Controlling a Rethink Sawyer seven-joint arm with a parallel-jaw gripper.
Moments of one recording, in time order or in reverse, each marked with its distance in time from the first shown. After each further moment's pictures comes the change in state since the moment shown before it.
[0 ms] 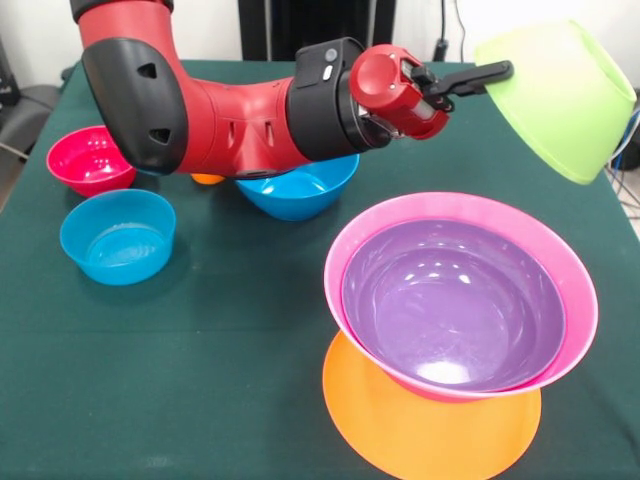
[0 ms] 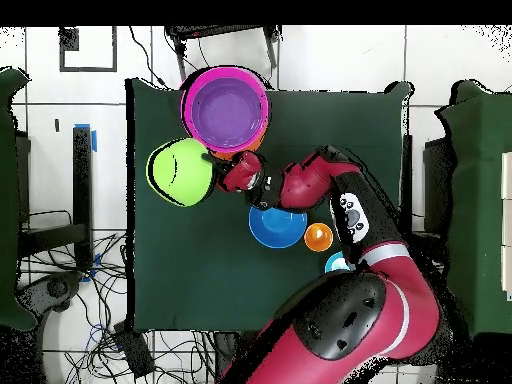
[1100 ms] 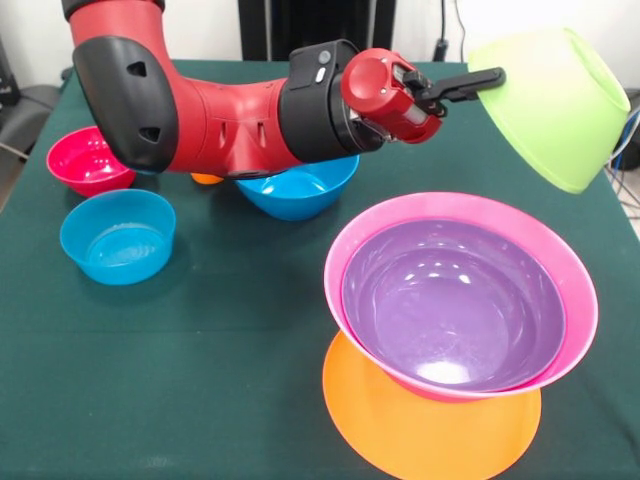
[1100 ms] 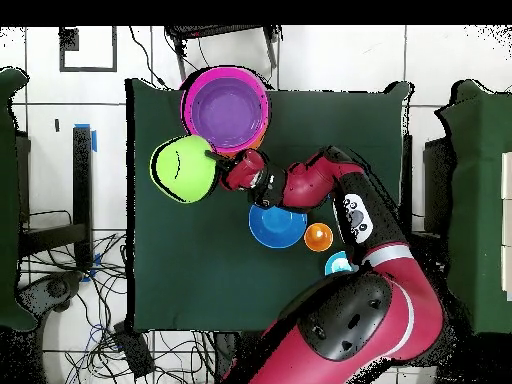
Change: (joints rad) arm -0.011 0.000 0.004 -0.001 0.000 0.020 0.000
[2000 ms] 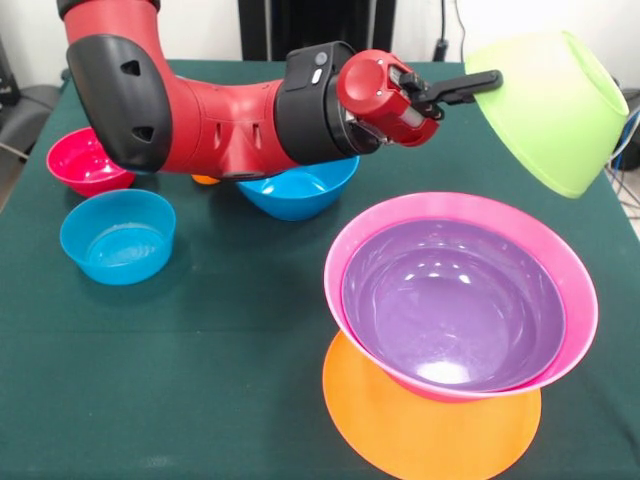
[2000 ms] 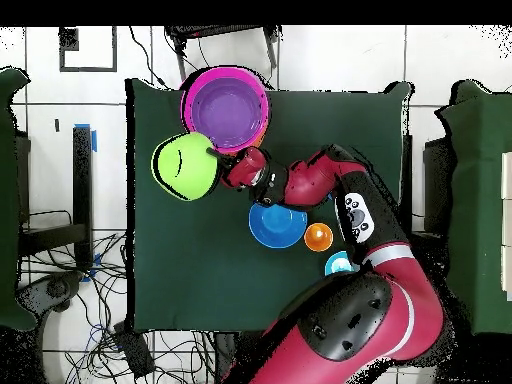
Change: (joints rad) arm -0.001 0.000 0.000 -0.012 0.000 0.003 0.000
